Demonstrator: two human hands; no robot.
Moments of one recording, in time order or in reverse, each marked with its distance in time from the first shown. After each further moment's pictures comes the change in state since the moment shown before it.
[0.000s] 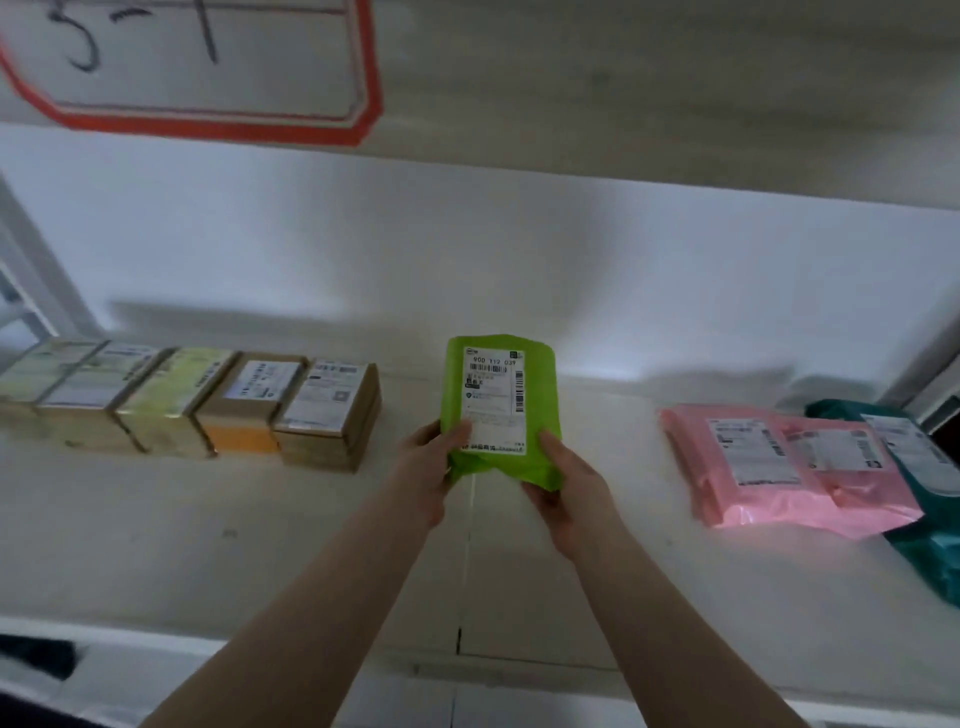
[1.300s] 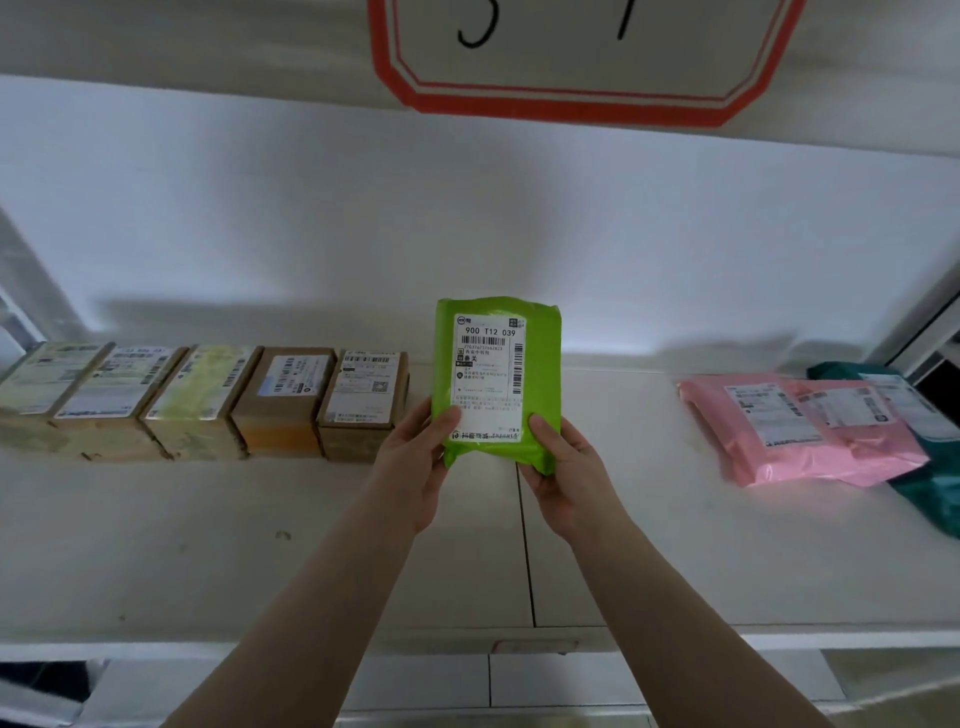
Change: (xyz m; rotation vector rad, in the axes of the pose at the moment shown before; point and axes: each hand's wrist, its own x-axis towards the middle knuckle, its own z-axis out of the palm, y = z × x) left_hand -0.007 0.032 -0.077 -0.216 -0.230 0.057; right_hand -0.033 0.042 0.060 0.120 -0.176 -0.125
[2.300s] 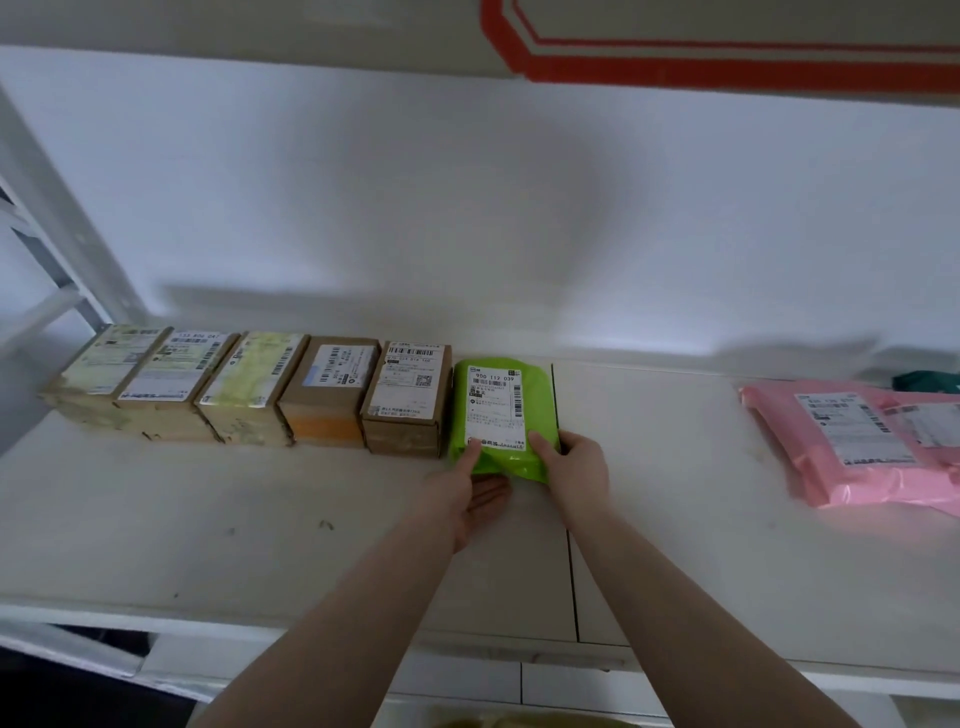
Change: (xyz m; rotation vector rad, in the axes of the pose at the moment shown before) left_hand 0.020 -0.028 -0.025 0.188 0.315 -0.326; right_hand 0.067 0.052 -0.012 -1.098 0.219 -0.176
